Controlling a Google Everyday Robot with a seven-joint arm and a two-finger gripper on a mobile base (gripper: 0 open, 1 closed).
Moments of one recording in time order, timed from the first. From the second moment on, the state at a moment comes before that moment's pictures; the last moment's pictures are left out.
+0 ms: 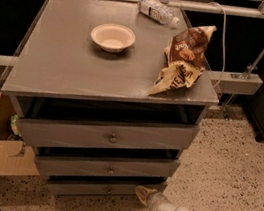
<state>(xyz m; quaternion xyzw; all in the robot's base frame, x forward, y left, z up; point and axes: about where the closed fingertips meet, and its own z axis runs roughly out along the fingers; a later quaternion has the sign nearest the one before) 0.571 -0.120 0.186 -0.63 0.54 -0.01 0.56</state>
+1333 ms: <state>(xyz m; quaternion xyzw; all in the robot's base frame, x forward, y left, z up) 0.535 -0.128 0.193 -0.63 0.58 0.06 0.52</state>
